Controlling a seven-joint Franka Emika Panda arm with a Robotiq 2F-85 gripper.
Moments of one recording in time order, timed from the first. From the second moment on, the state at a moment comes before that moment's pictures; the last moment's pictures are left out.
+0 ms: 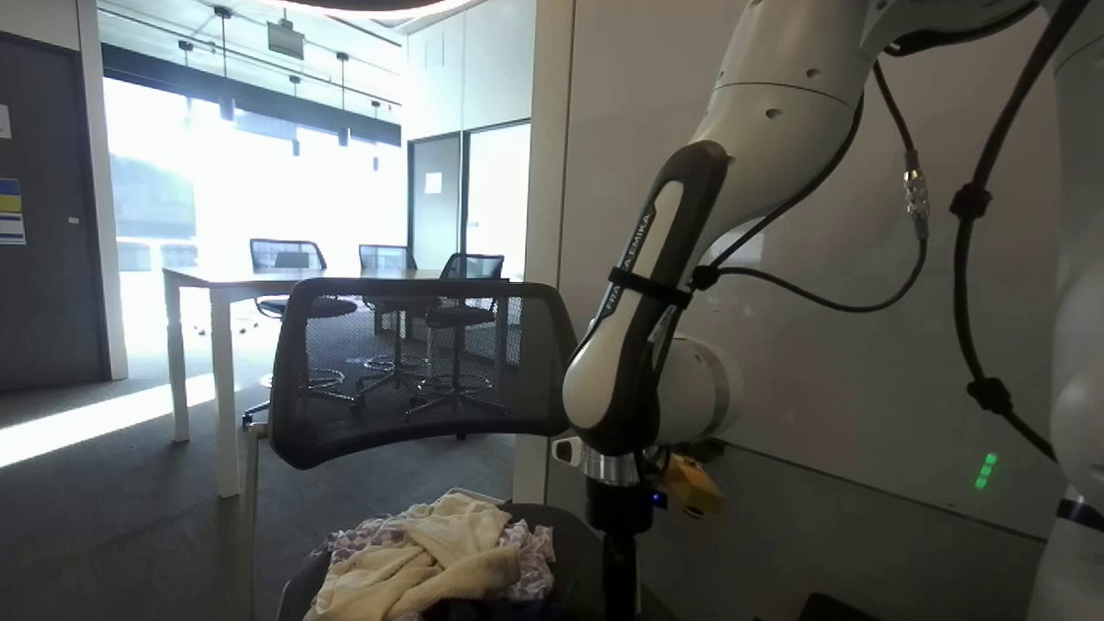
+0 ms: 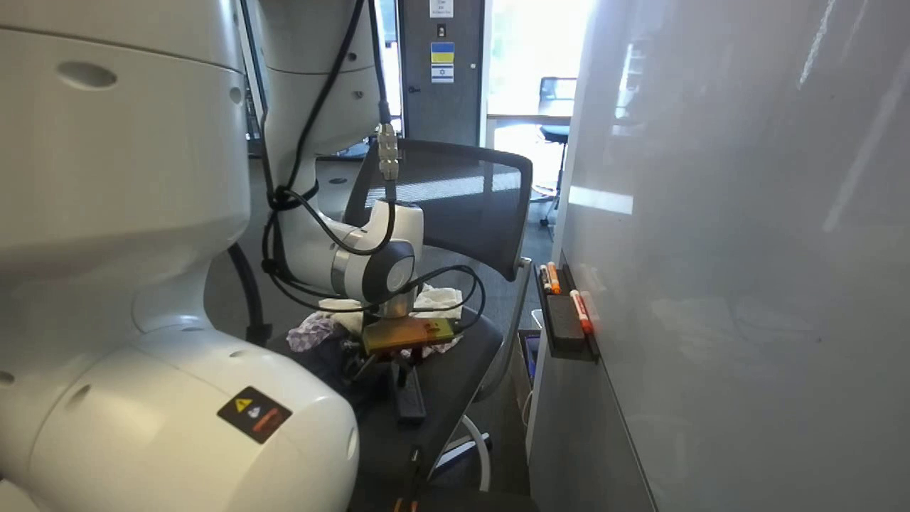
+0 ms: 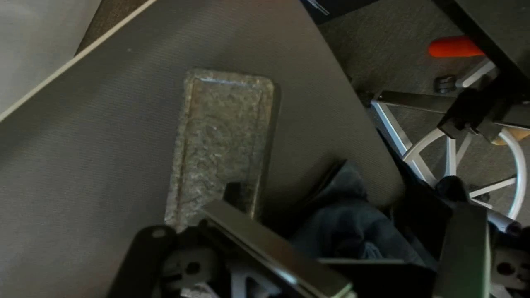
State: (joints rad) arm -0.25 0.19 0.24 -2.74 0.18 2.75 -0.84
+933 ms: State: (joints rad) arm -0.19 0.14 0.16 -2.74 0.32 2.85 -0.86
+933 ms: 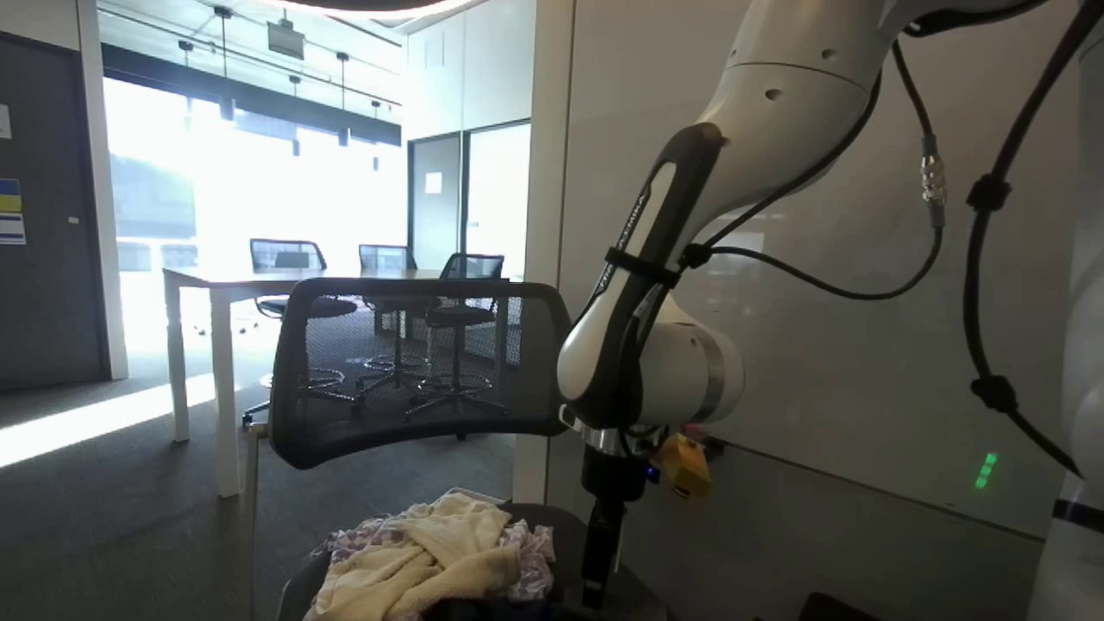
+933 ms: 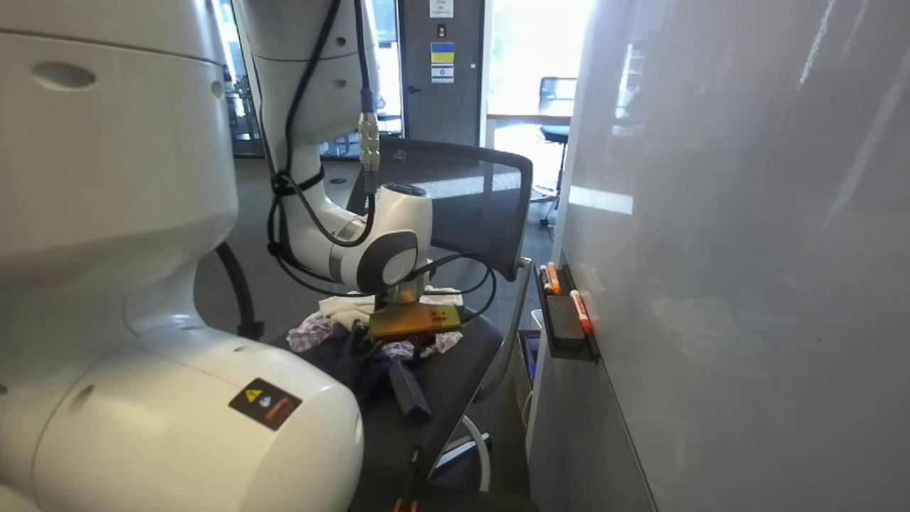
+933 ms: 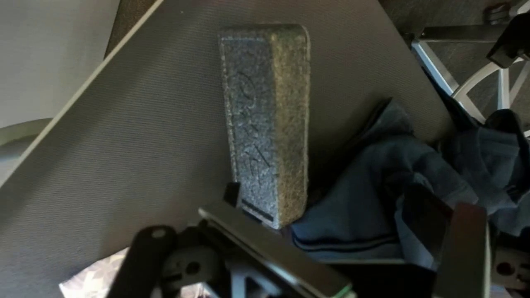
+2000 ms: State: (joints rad) arm -0.24 0.15 0.00 -2.59 0.33 2.36 -1.16
